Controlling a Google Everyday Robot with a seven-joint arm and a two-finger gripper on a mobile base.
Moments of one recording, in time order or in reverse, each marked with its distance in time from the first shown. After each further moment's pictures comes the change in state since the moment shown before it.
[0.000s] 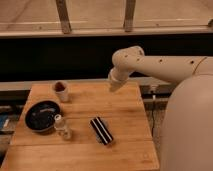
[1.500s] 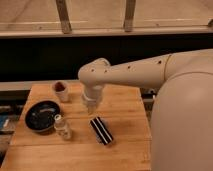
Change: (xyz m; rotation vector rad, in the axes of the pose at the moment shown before) arm 0.100 0.141 0.022 -0.042 0.252 -0.283
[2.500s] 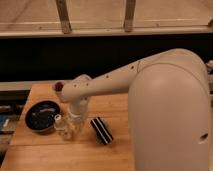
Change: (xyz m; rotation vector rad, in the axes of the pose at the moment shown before) arm 0.036 0.086 0.071 -0.084 0.166 -0.122
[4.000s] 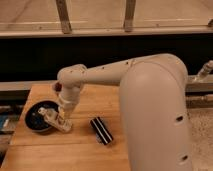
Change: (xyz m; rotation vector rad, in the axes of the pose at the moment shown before) arm -0.100 0.007 -0.038 -0.141 -0.170 -0.118
